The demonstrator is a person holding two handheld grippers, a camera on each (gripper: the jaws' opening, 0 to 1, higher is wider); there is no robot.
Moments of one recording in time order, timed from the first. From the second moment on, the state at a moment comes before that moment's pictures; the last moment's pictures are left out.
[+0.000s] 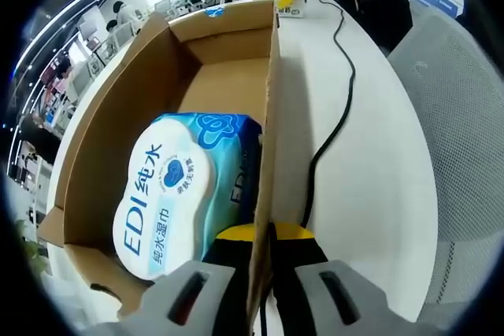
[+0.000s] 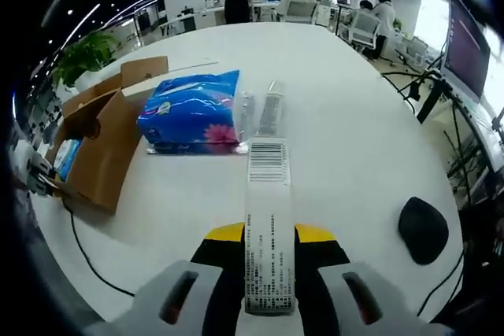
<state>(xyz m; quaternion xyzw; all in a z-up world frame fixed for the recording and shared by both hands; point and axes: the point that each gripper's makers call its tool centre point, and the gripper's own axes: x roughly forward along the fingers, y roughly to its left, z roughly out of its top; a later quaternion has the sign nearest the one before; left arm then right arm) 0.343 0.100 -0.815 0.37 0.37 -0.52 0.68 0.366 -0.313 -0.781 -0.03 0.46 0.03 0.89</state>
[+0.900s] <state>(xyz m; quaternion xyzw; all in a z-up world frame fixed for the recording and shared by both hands) 0.344 0.100 -0.815 0.37 0.37 -0.52 0.68 0.369 -0.314 -0.789 -0.06 0.47 0.02 0.88</state>
